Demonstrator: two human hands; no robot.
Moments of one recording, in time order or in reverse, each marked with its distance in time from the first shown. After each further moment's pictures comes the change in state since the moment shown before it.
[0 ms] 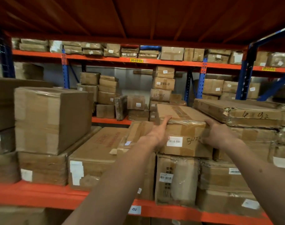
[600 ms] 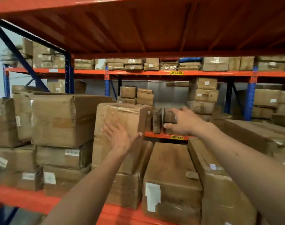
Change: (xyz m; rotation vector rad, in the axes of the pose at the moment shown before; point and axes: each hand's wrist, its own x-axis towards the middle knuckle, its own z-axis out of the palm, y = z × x) left_hand -0.079 -0.323 -0.278 0.288 0.805 -0.358; right_hand -0.044 -0.424 0.027 0.053 0.012 -0.590
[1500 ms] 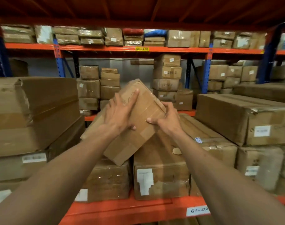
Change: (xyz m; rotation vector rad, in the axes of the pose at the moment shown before) left_hand 0.042 0.025 0.006 0.219 -0.247 0.688; right_hand 0.004 -0.008 0.115 0.858 0.382 0.379
